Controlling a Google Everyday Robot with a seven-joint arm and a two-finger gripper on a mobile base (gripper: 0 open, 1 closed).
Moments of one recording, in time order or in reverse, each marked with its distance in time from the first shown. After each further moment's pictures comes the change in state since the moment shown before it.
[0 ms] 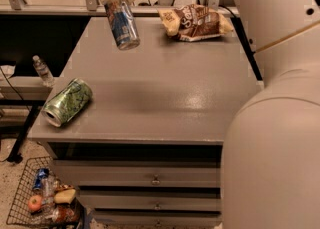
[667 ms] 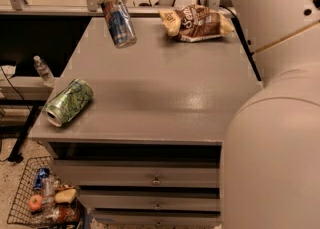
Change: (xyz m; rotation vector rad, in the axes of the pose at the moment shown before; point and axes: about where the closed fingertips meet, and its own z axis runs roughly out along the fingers) arm 0.011 -0.001 0.005 0.000 0.038 -0.070
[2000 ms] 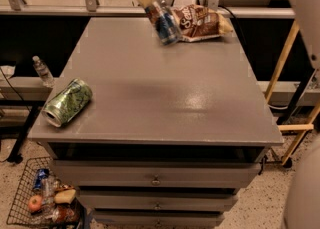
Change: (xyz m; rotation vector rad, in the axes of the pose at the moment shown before) arm -0.044 0.051 -0.052 -0.126 0.033 -0.336
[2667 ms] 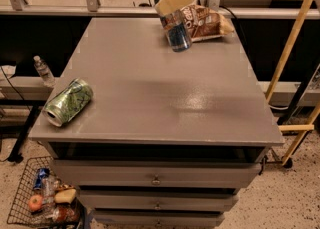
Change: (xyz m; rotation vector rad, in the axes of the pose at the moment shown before) arm -0.037 0.022 -0.012 0.055 0.175 -0.090
